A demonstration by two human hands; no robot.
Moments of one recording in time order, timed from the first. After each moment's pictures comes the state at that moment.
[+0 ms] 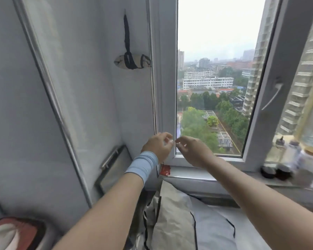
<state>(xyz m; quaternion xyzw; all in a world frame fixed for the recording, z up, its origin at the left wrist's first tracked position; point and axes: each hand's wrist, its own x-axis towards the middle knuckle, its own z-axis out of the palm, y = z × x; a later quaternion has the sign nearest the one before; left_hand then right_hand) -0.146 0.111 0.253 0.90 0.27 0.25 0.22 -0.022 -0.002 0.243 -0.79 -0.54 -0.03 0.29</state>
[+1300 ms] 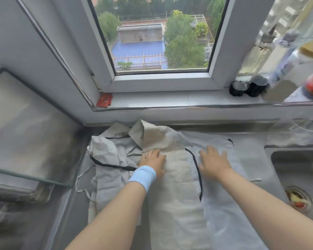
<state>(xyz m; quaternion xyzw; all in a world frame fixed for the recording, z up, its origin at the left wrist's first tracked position) 0.012 -0.026 -0.107 0.93 0.25 -0.26 0.11 0.177 -0.206 -0.131 -0.89 -0.39 0.20 -0.12</state>
